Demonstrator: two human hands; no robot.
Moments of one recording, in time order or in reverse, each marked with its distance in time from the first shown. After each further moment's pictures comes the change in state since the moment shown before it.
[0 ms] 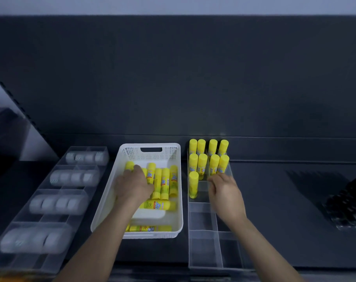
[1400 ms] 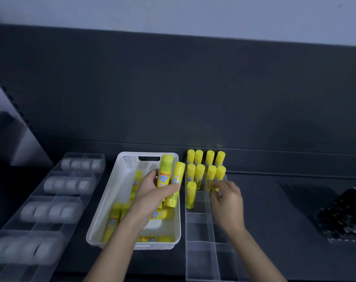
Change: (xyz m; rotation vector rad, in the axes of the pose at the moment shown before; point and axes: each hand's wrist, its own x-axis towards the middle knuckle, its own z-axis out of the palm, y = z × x) left_hand -0.055 0.032 -0.036 -1.474 -0.195 0.176; right_hand 0.003 -0.011 -0.016 0.181 0.107 0.178
